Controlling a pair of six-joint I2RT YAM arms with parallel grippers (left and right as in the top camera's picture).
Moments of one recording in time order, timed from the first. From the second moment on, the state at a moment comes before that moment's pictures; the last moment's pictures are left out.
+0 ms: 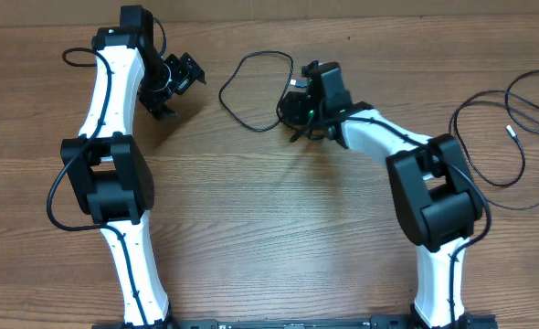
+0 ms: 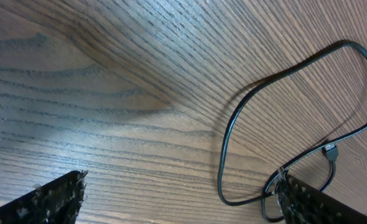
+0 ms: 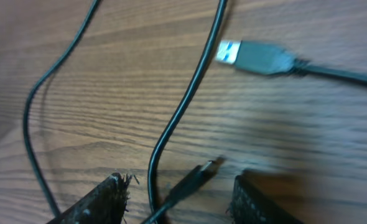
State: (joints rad) left arm 0.05 2.37 2.18 -1.19 0.34 -0.68; right arm 0.40 2.19 1.42 -0.06 -0.17 0.45
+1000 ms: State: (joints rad) left arm 0.05 2.37 2.18 -1.19 0.33 -0.68; right arm 0.46 2.14 1.45 -0.18 0.17 0.33
